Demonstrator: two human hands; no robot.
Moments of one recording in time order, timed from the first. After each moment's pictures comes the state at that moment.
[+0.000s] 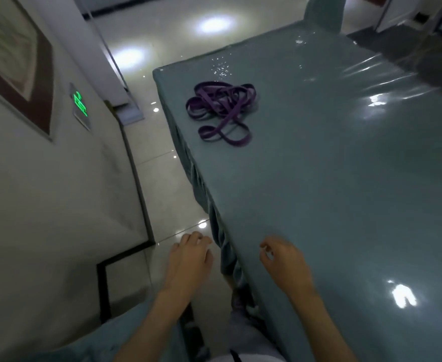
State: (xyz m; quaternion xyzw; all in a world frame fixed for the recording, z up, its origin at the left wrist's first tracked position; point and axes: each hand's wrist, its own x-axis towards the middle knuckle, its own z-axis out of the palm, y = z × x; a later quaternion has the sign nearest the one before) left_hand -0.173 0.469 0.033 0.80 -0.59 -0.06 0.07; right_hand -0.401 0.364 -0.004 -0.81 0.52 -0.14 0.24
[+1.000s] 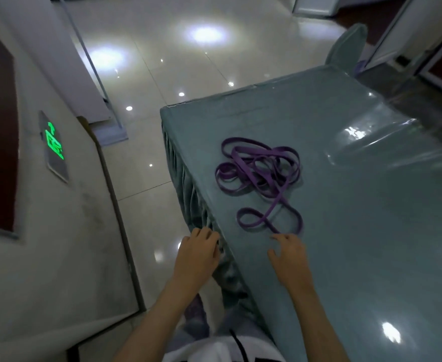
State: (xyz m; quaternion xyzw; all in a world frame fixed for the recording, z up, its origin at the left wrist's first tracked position) left_hand 0.164 0.159 0.013 0.74 -0.64 -0.09 0.17; right_hand -0.074 0.070 -0.017 -0.74 0.63 -0.12 0.21
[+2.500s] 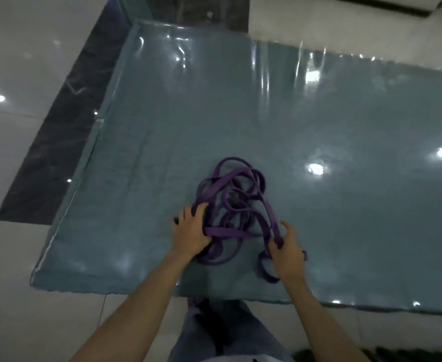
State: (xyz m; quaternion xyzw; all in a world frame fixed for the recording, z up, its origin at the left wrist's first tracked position) left_hand 0.288 -0.287 -0.072 0.43 -0.85 -0.27 -0.08; right_hand 0.116 -0.074 -0.052 -0.19 0.89 -0.34 0.23
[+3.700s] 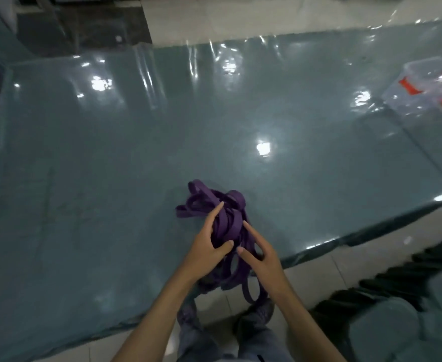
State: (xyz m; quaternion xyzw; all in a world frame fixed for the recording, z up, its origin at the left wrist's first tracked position) left_hand 0.189 -0.119 0.030 0.19 -0.73 -0.66 -0.01; right_hand 0.126 0.060 0.026 -0.10 0.75 -0.57 0.32
